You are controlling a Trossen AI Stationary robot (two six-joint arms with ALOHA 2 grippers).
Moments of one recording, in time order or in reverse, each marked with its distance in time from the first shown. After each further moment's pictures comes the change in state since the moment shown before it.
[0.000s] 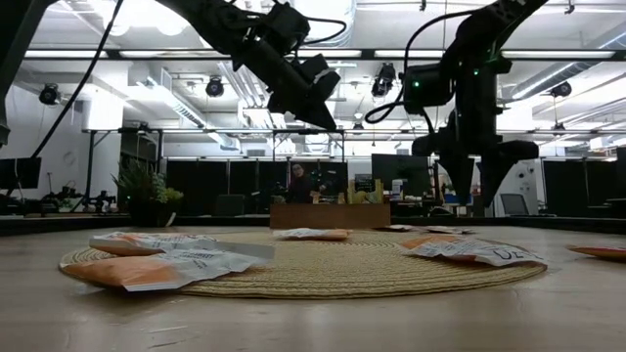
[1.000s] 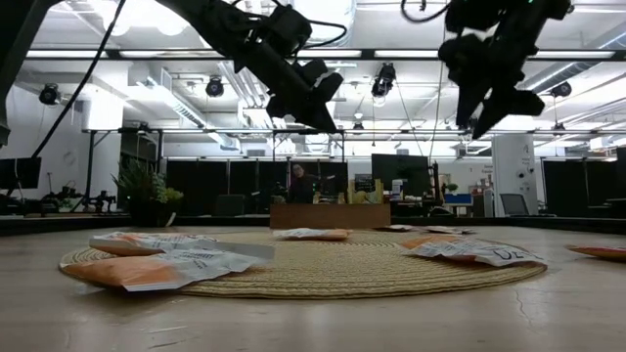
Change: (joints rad) left arm -0.005 0.013 0.000 0.003 -0.024 -0.084; right arm 0.000 -0.435 0.000 -0.029 -0.128 -0.180
